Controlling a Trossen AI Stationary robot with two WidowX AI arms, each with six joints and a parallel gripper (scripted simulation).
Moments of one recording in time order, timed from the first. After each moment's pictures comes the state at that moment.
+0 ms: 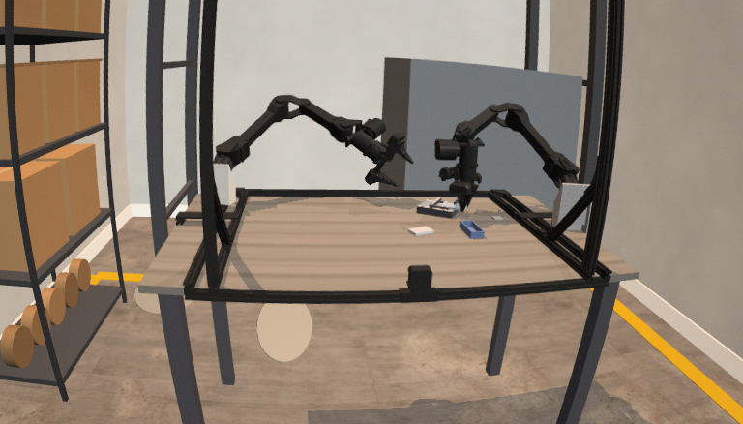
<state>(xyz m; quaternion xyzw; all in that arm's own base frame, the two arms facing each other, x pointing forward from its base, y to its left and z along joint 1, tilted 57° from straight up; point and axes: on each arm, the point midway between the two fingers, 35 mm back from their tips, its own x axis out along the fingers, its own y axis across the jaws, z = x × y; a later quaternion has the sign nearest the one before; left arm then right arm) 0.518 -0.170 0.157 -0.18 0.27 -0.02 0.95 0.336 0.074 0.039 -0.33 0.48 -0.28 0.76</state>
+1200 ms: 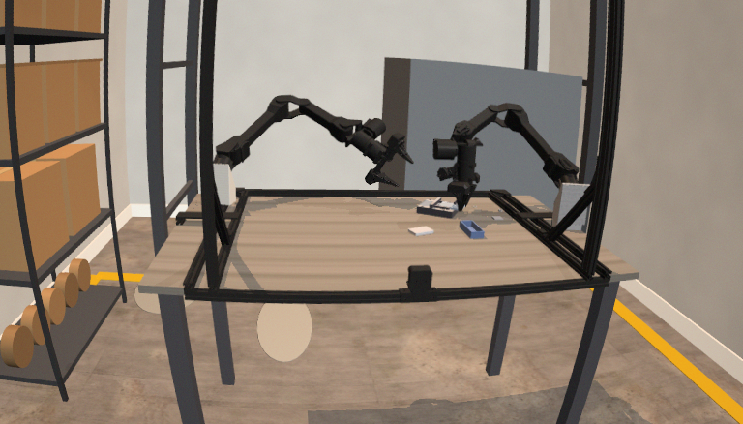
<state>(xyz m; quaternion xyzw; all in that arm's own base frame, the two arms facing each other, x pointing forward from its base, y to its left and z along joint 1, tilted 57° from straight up) 0.518 -0.170 0.157 -0.18 0.27 -0.02 0.95 0.342 0.076 0.041 -0.33 0.48 -0.28 0.76</state>
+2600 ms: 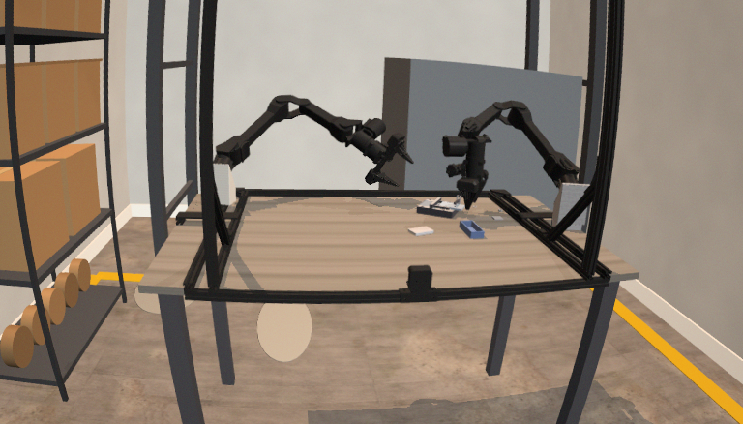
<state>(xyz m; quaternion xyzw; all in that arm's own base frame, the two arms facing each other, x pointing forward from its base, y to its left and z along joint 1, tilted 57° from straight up) 0.518 -0.170 0.157 -0.18 0.27 -0.02 0.95 0.312 0.079 0.041 -0.33 0.48 -0.28 0.76</state>
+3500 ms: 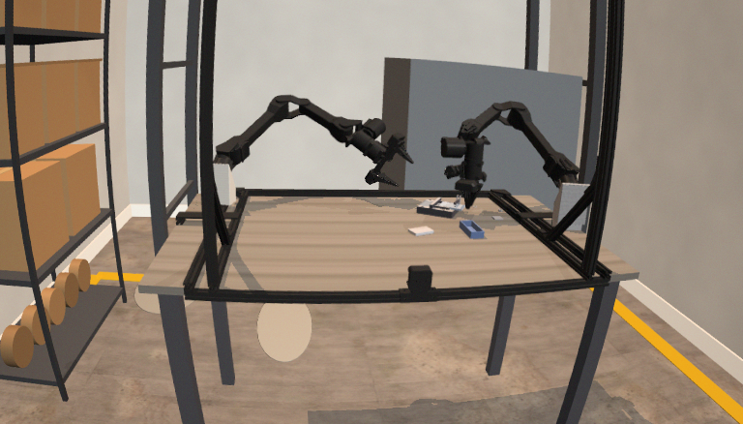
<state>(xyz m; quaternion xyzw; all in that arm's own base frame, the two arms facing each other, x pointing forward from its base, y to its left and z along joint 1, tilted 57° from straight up) 0.518 -0.170 0.157 -0.18 0.27 -0.02 0.95 0.319 0.077 0.038 -0.33 0.48 -0.27 0.77</state>
